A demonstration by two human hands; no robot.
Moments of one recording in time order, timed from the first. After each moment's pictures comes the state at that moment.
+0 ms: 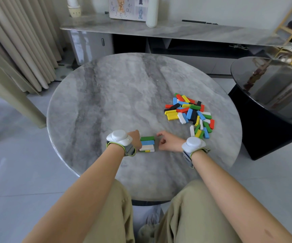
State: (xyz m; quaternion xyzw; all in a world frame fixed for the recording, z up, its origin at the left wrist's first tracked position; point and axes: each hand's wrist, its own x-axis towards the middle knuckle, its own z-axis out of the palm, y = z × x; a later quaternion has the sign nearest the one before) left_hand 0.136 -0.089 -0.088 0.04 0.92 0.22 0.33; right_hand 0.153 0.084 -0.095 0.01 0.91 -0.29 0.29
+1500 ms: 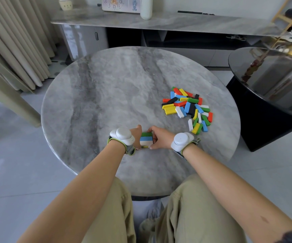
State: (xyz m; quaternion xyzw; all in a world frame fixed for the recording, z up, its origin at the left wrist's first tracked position) left_hand 0.126 -0.087 -0.106 0.16 0.93 0.13 0.32; right_hand 0.151 0.065 -0.104 -0.07 0.93 -0.24 0.26
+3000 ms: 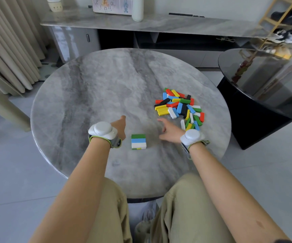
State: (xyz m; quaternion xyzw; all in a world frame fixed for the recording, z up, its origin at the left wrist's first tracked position) left_hand 0.110 -0.102 -0.077 0.11 0.94 0.14 0.29; right_hand 0.149 0.113 -0.088 0.03 0.94 -0.27 0.19
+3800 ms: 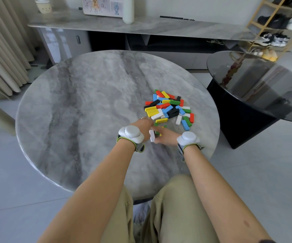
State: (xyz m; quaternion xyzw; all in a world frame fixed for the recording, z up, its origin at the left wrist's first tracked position) left_hand 0.123 -0.003 -0.078 0.25 0.93 0.17 0.19; right_hand 0.154 0.134 -0.096 -0.02 0.91 -0.31 0.26
